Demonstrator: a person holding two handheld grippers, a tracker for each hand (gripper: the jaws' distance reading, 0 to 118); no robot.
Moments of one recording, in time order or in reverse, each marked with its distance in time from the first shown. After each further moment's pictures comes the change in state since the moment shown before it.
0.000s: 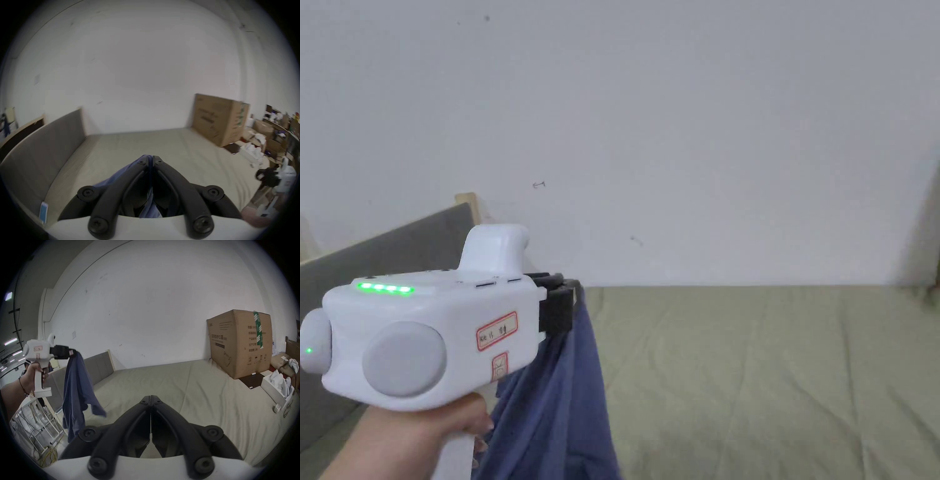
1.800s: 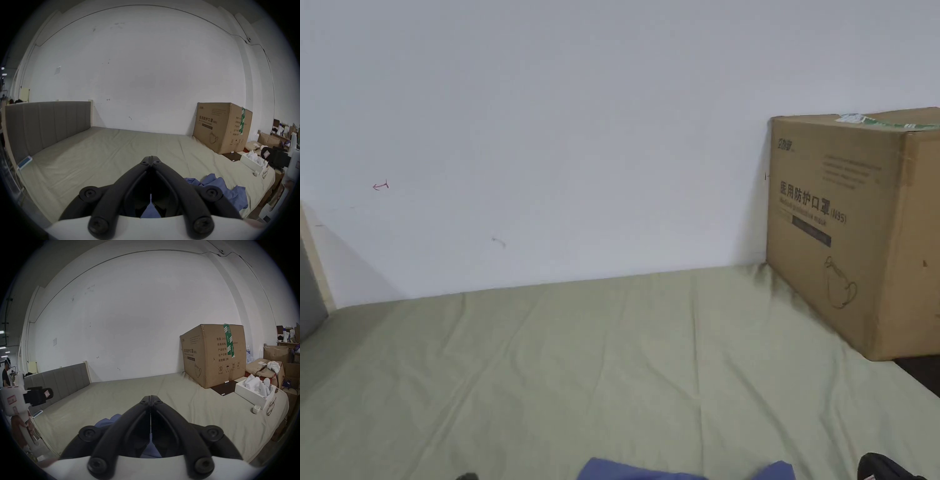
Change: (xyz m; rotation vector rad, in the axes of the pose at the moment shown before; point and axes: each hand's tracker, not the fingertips) left arm 0.116 -0.183 0.018 0.105 0.187 0.123; right arm 0.041 -0.038 0.025 0.158 -0.217 0.037
